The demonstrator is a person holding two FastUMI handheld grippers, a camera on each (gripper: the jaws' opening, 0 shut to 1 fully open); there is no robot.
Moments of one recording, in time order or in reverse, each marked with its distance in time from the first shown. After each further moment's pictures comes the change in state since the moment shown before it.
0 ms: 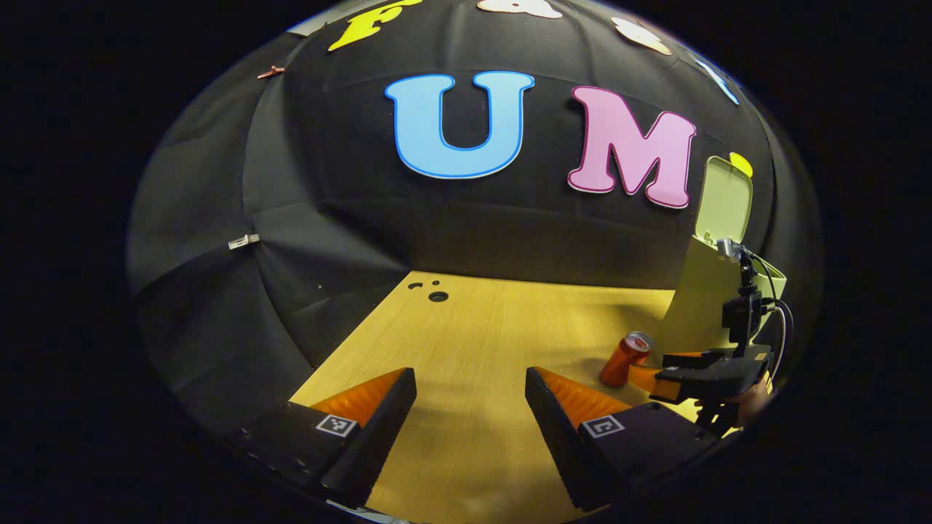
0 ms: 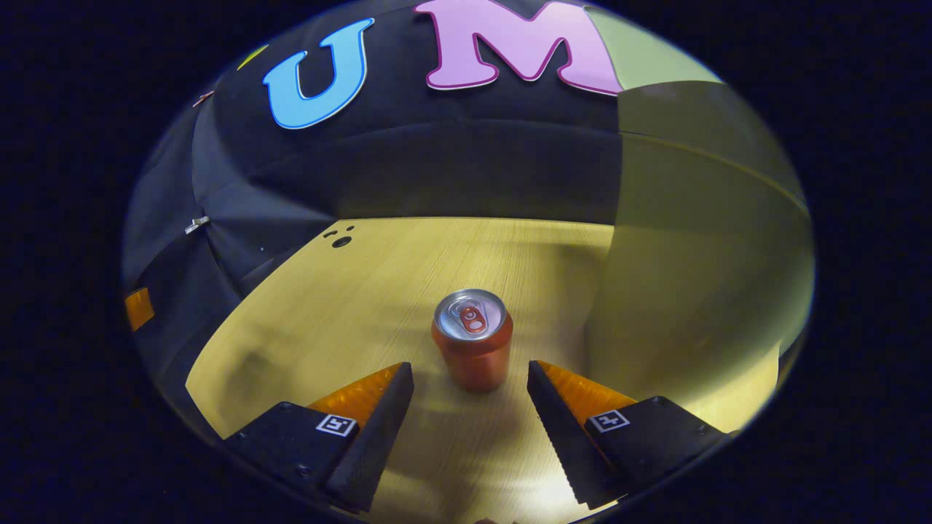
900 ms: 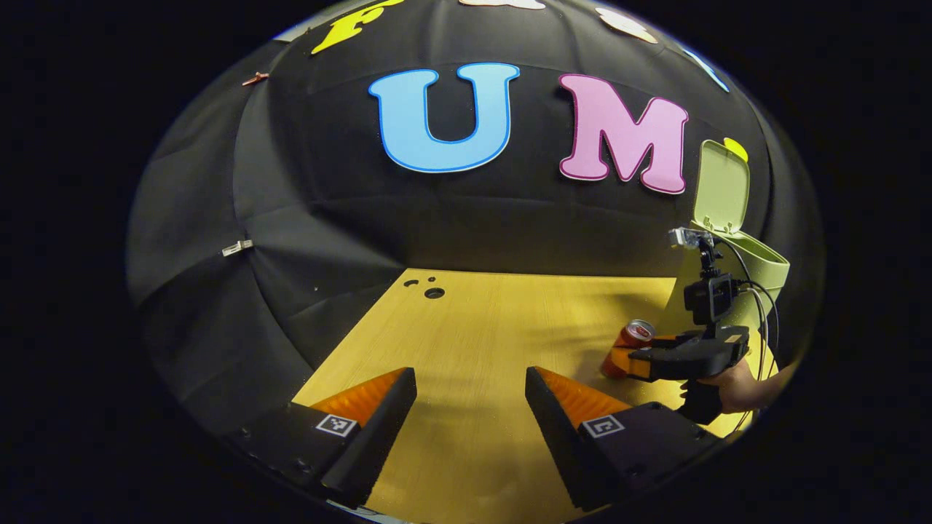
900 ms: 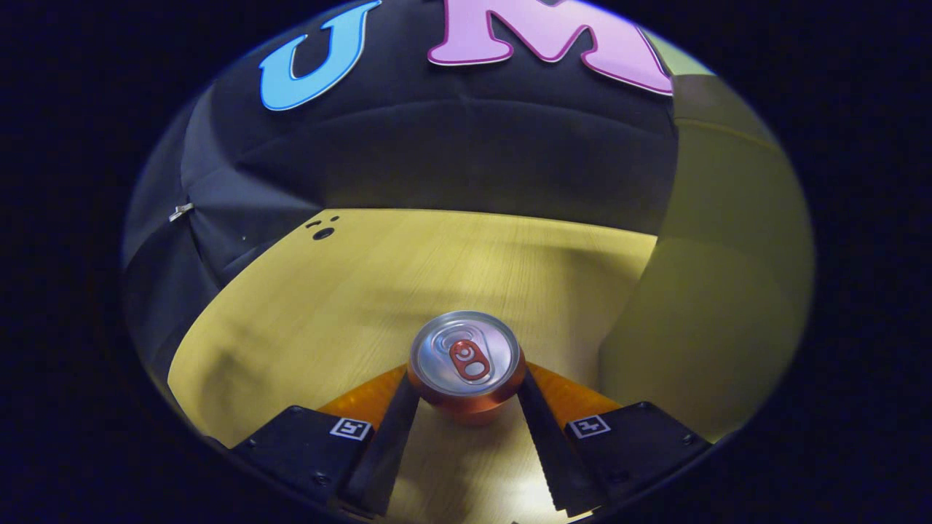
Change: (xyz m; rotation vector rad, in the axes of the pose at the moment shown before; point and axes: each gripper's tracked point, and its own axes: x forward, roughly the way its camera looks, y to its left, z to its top) left arm 0.007 -0.018 0.003 0.056 0.007 -0.010; right arm 0.046 -0.004 0.011 -0.046 0.014 -0.011
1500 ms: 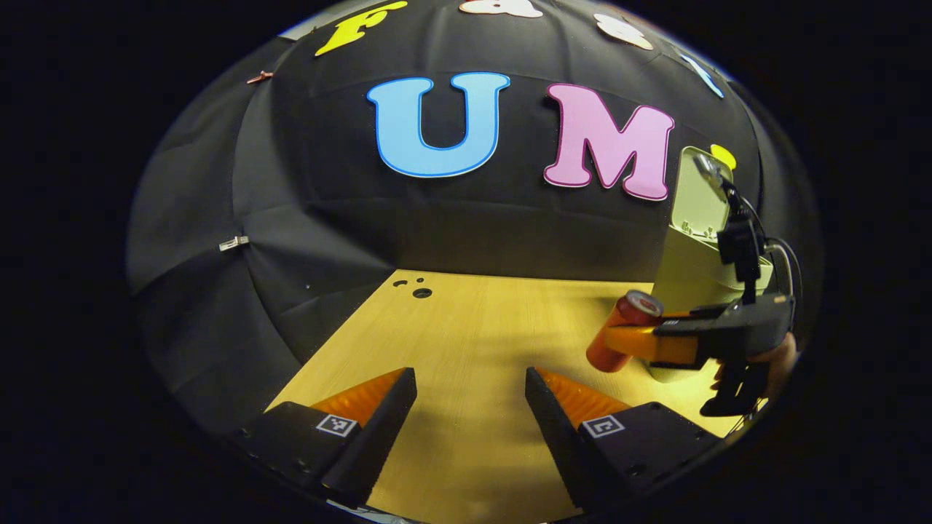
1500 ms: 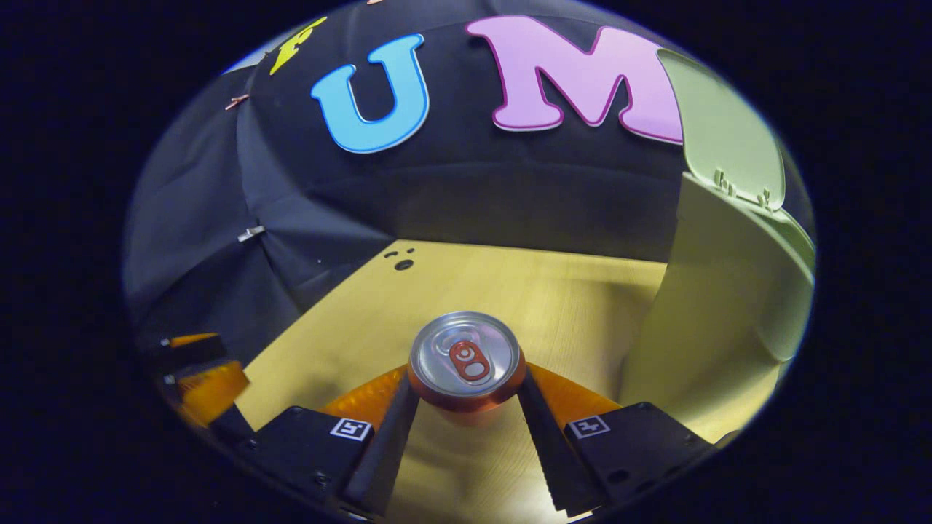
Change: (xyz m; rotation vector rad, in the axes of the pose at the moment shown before) left arm -0.028 -0.017 -0.010 -0.029 -0.031 -0.052; right arm -0.121 0.061 0.061 0.003 -0.096 0.199
